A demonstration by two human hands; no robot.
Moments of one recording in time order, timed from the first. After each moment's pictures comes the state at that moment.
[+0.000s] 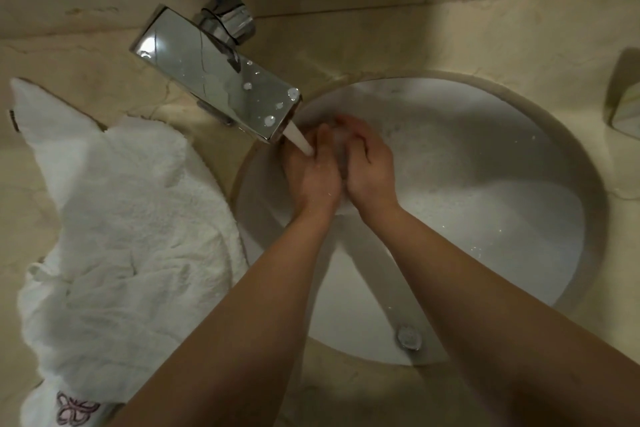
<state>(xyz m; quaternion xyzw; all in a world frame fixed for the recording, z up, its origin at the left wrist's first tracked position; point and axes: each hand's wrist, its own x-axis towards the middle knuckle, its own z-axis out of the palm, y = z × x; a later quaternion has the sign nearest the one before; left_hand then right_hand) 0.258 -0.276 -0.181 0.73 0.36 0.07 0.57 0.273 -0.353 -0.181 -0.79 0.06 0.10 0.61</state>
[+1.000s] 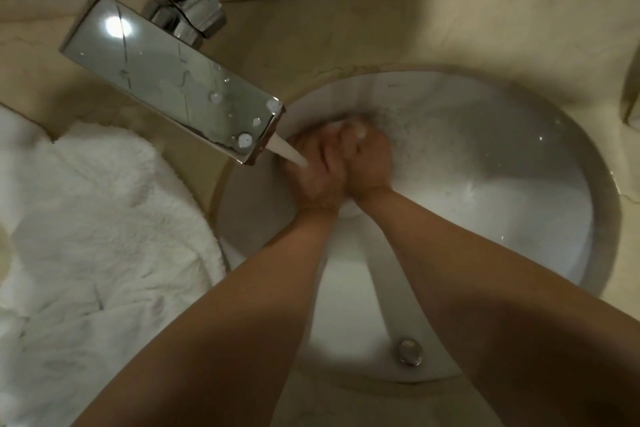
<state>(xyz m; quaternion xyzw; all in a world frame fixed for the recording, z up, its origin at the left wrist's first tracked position) 0.271 -0.288 -0.245 0.87 0.23 0.21 0.38 0.300 -0.353 -0.229 -0.90 0.06 0.09 0.42</state>
